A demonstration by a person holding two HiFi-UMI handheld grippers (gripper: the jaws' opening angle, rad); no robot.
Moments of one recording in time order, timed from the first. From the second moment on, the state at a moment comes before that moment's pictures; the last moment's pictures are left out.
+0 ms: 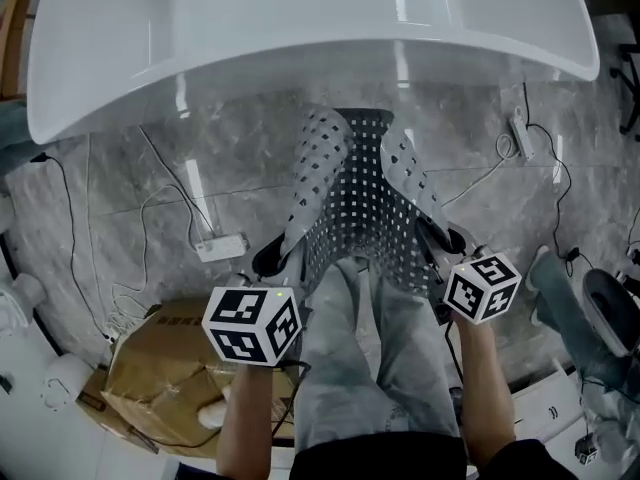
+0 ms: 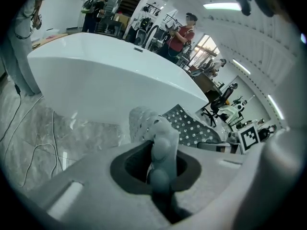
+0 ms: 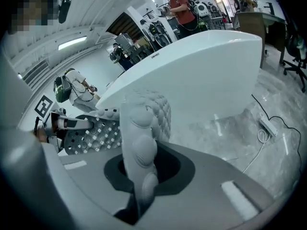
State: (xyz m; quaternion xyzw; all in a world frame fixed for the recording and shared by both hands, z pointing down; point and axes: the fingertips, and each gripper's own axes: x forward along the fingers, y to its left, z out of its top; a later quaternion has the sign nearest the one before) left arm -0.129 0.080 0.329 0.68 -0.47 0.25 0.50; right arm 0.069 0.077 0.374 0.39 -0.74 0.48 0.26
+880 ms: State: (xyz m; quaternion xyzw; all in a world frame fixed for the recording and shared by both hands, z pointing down) left arm -0.157 0.078 0.517 0.63 -0.48 0.31 0.54; right arm 0.060 0.062 0.549 0.35 -0.72 0.52 0.31
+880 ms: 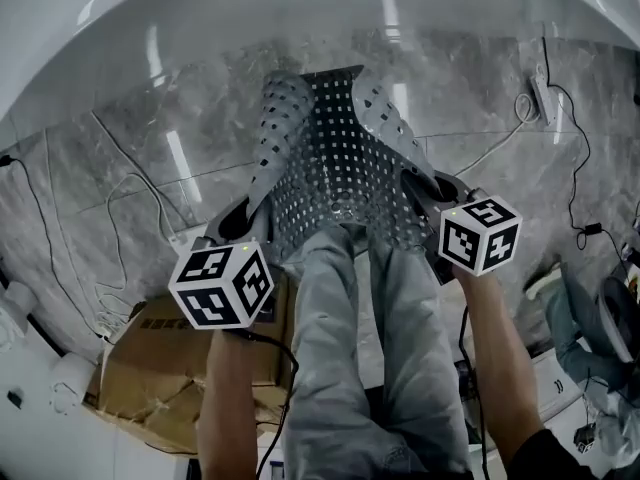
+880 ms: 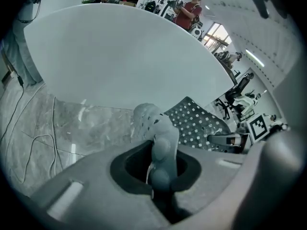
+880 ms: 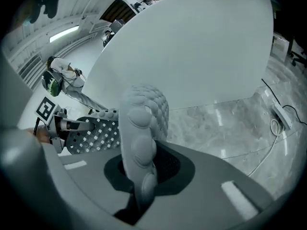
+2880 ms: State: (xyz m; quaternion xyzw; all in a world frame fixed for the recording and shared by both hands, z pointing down) left arm -0.194 0.042 0.772 0.53 -0.57 0.33 0.53; right arm 0.131 -0.021 0.776 0.36 -0.72 0.49 0.33
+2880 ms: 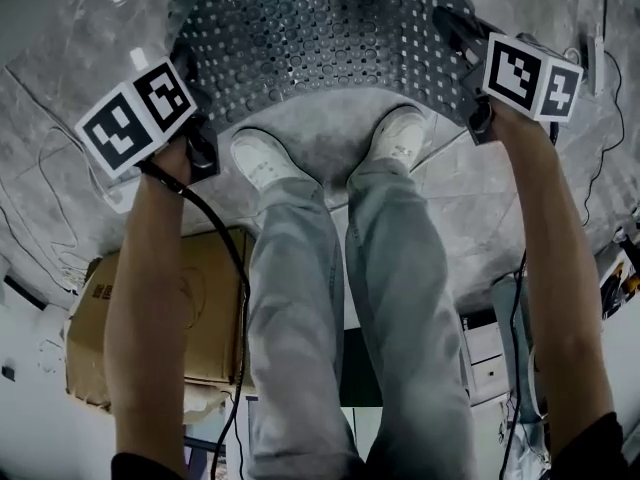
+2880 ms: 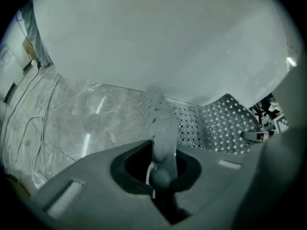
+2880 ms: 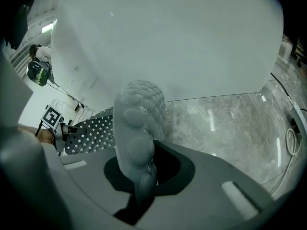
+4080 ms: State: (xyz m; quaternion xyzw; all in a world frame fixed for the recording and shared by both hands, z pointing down) left arm -0.252 0.082 0.884 0.49 -0.54 0.52 0.45; right arm 0.209 -0.011 0.890 0.40 -0.67 0.39 0.48
